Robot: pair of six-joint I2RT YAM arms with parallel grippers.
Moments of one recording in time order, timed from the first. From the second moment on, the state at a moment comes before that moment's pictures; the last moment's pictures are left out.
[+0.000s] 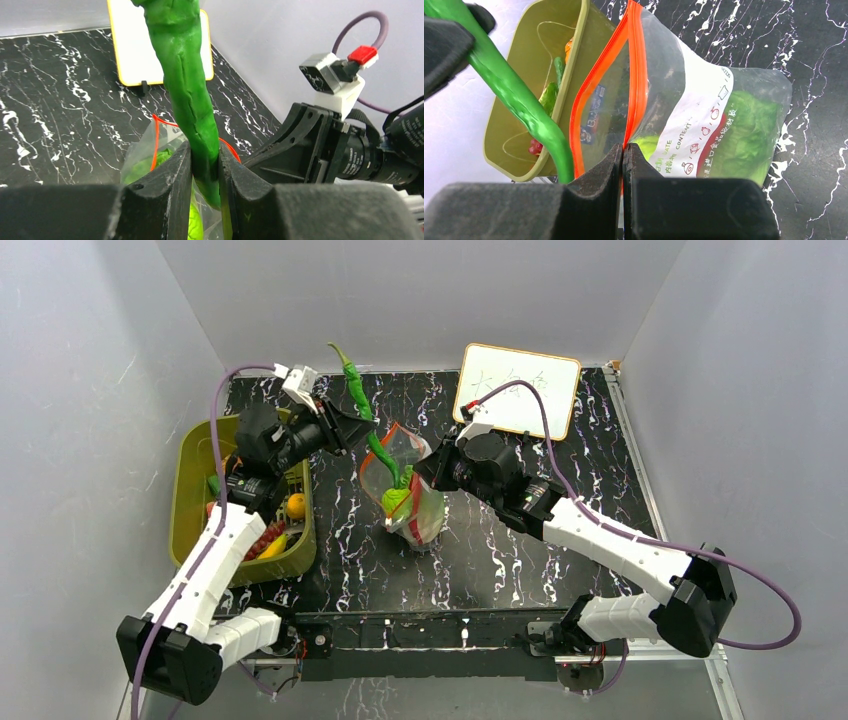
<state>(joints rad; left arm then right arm) -0.28 1.07 1.01 -0.01 0.54 -0.48 0.85 1.25 1.03 -0.08 0.12 0.72</state>
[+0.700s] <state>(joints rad) -0.47 1.09 0.75 0.25 0.52 -0.38 0.85 1.25 1.03 -0.03 0.13 0.76</state>
